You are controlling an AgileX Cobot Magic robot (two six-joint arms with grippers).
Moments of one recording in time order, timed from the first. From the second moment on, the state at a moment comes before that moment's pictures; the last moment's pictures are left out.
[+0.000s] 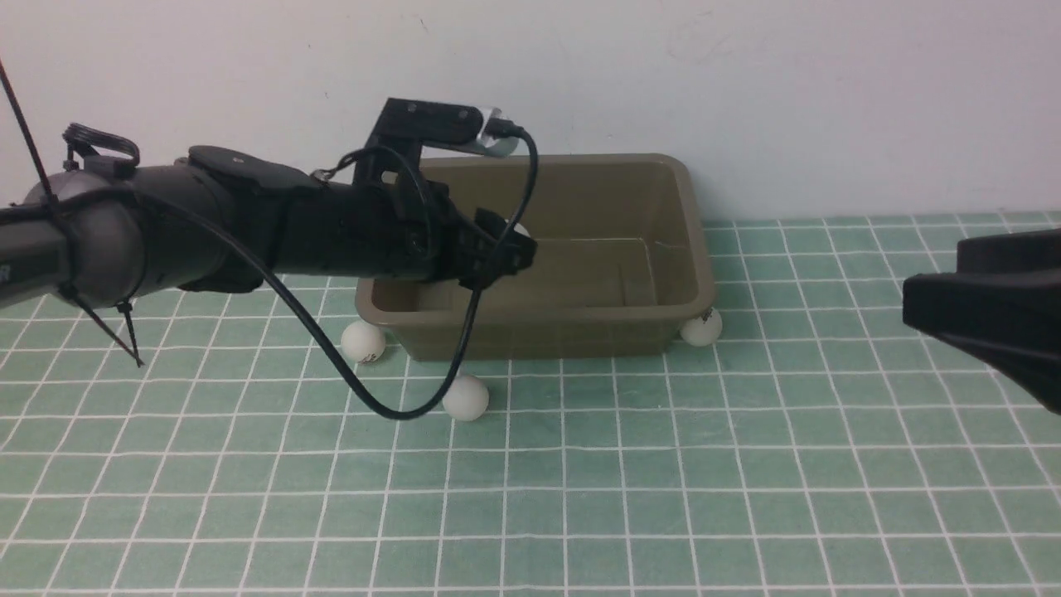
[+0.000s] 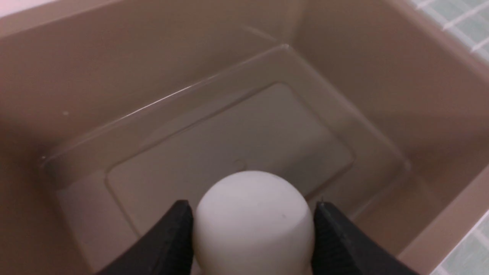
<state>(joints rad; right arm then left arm) -0.07 0.87 -0.79 1.10 1.00 -1.09 -0.20 1.92 -1.27 -1.36 0.43 1.44</state>
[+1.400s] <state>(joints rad) -0.07 0.87 -0.79 1.10 1.00 -1.09 -0.28 1.71 -1.27 -0.49 1.00 0.35</state>
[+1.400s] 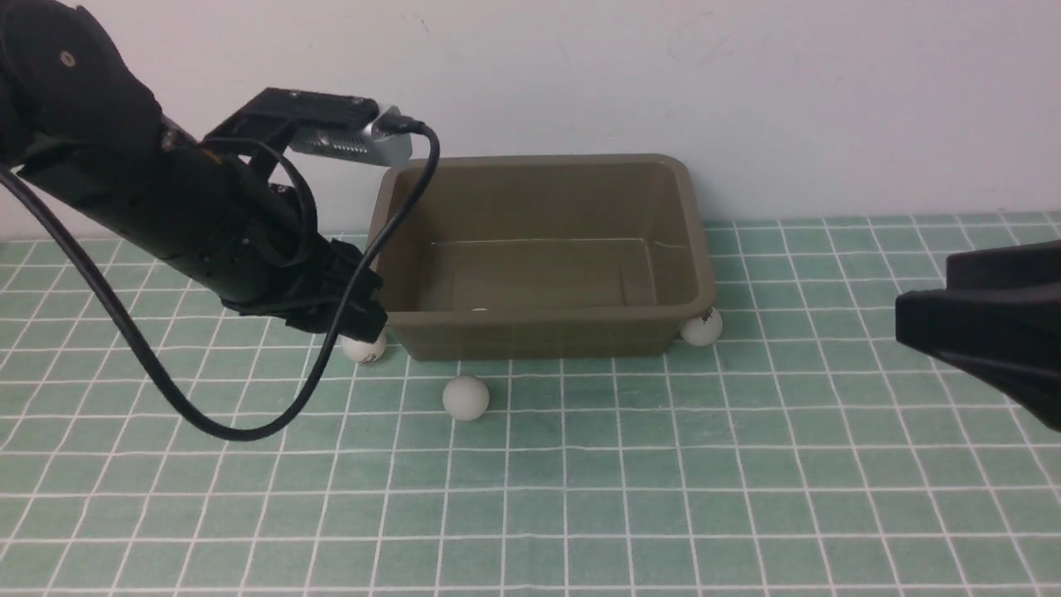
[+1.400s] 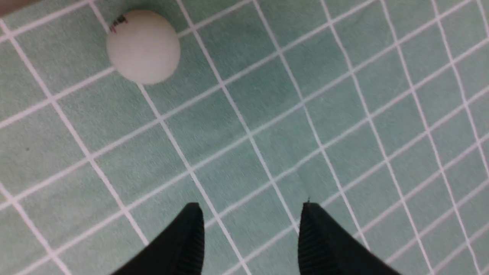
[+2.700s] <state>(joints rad) -0.07 0.87 -0.79 1.08 0.95 -1.12 -0.28 1.91 -1.27 -0.55 0.61 0.38</state>
